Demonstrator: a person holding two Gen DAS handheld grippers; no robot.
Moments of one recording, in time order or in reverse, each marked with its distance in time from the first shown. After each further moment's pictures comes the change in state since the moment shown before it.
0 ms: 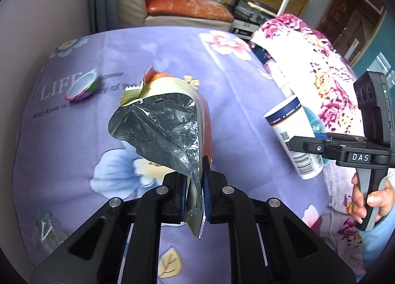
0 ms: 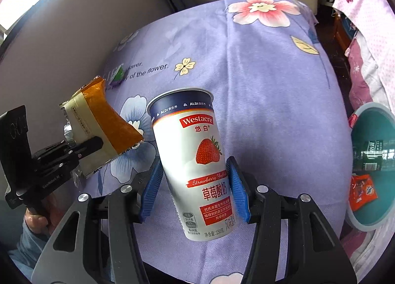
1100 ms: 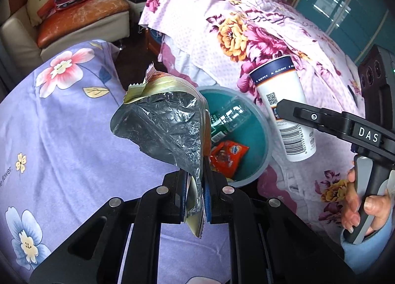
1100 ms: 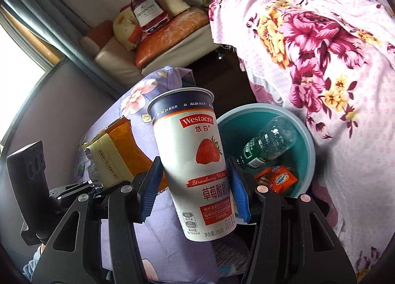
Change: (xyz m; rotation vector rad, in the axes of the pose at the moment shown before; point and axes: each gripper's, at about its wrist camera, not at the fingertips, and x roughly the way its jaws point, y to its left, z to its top) left arm 0.109 -0.281 0.049 0.377 0.136 -0.194; right arm -0.158 -0.204 -0.055 0.393 -0.372 -0.118
